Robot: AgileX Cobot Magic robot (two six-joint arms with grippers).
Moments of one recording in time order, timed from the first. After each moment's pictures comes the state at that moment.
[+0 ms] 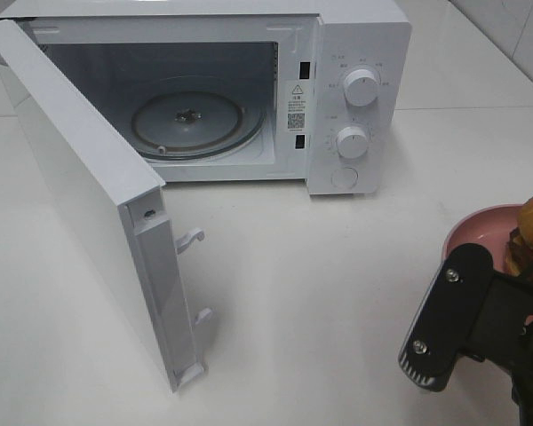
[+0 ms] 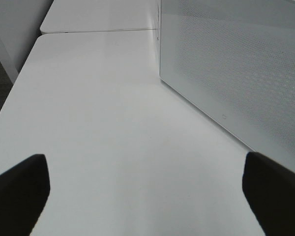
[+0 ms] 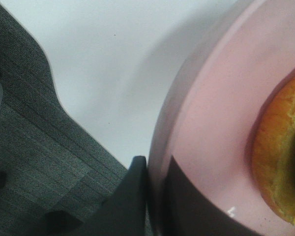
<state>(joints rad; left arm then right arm) 0.03 -0.01 -0.50 -0.05 1.04 0.08 1.17 1.23 -0.56 -0.51 1.06 0.44</state>
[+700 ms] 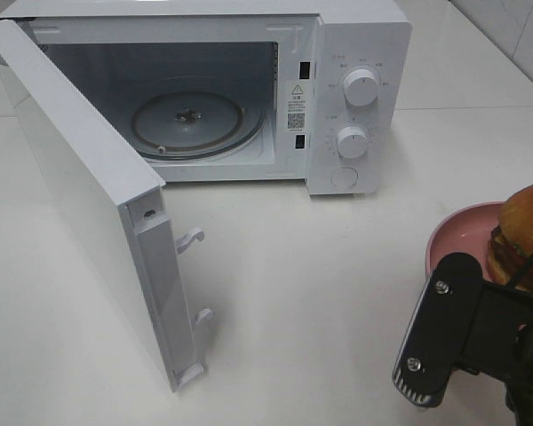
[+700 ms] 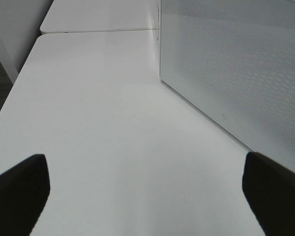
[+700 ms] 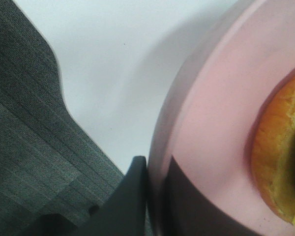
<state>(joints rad) 0.03 -0.01 -0.50 -0.05 1.04 0.08 1.20 1.23 -0.56 -0.53 1.04 0.40</state>
